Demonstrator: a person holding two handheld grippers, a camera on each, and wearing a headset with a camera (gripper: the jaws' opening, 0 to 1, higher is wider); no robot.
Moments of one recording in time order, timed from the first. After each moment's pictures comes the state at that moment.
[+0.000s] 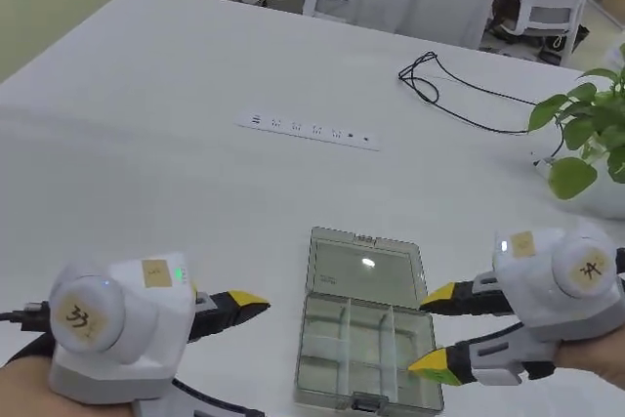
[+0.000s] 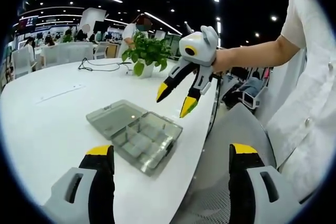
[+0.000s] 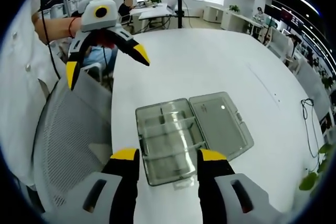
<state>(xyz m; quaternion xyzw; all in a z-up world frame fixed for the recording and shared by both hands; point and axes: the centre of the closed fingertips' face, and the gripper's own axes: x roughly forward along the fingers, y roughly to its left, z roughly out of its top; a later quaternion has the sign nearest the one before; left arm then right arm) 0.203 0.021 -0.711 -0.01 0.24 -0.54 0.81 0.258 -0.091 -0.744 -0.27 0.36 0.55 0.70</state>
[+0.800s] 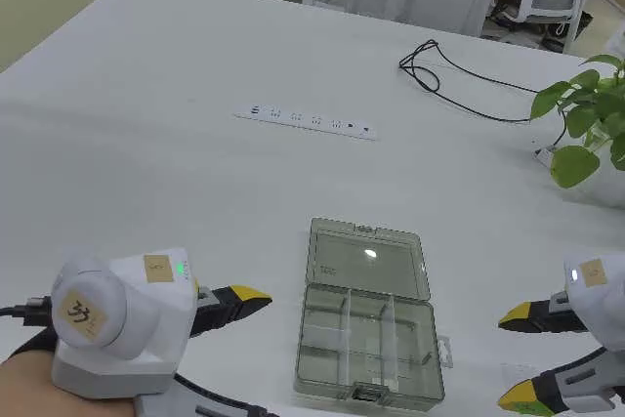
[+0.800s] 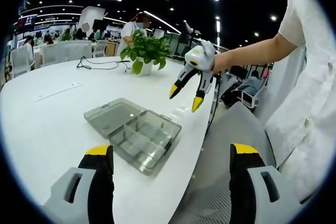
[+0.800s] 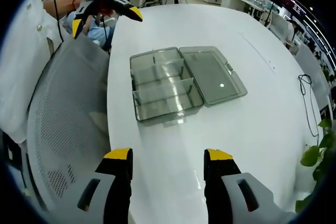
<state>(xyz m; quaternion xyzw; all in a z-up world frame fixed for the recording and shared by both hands) 0.202 0.018 -0.714 -0.01 0.25 -0.54 0.80 0.253 -0.191 -0.781 -0.31 0.42 0.53 0.66</state>
